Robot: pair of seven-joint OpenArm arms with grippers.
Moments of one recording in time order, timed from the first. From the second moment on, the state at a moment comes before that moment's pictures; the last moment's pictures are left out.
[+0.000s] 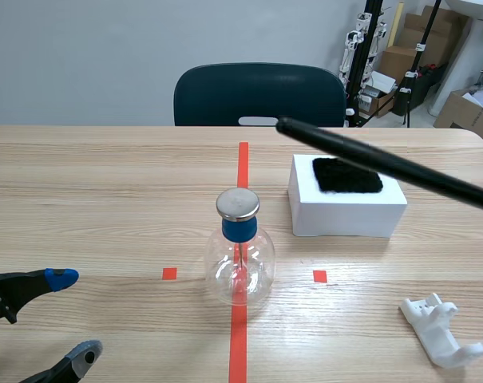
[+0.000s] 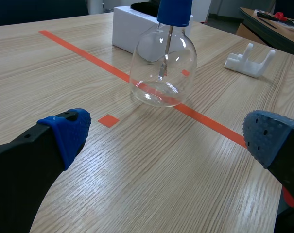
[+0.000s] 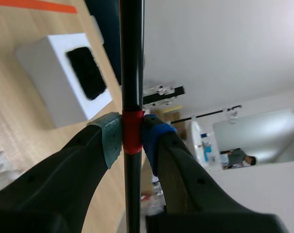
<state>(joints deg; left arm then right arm) 14.2 -33.2 13.2 52.0 16.4 -45.1 -75.0 -75.2 27.8 17.2 124.9 -39.3 -22.7 24.5</state>
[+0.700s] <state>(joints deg) 14.2 -33.2 13.2 52.0 16.4 -45.1 -75.0 -75.2 27.8 17.2 124.9 -39.3 -20.0 23.9</state>
